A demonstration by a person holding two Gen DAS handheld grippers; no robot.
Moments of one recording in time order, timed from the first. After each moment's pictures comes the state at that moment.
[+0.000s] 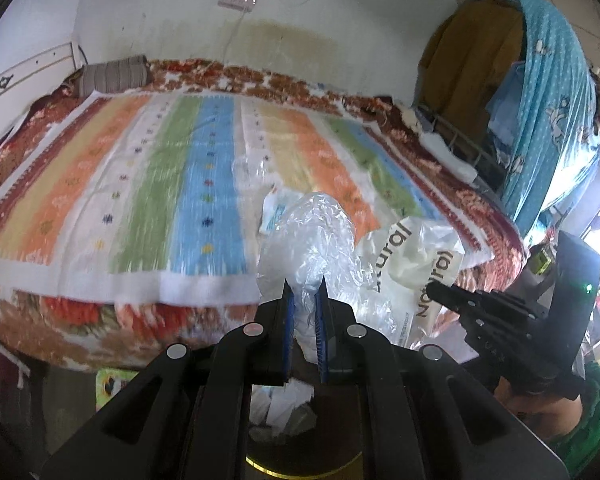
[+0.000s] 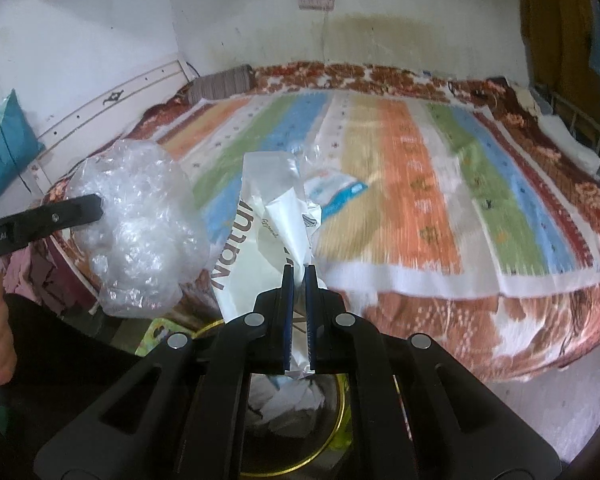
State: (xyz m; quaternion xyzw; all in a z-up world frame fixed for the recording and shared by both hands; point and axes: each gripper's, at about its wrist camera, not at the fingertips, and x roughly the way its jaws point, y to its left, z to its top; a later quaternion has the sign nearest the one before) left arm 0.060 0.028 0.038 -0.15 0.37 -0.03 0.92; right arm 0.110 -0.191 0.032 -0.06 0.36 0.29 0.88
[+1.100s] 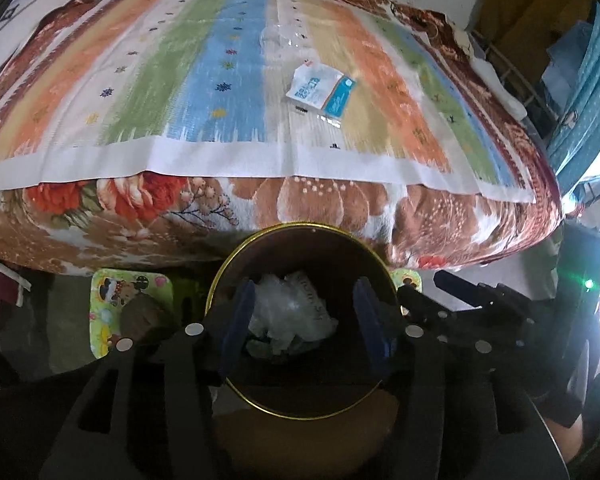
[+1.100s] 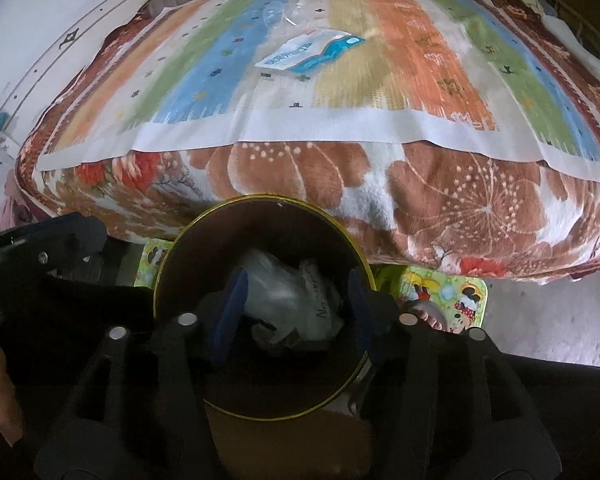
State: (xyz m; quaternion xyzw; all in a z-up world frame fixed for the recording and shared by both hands) left arm 0.071 0.009 -0.038 -0.18 0.52 0.01 0.83; right arm 0.110 -0.170 -0.064 -0.07 0.54 0.24 0.80
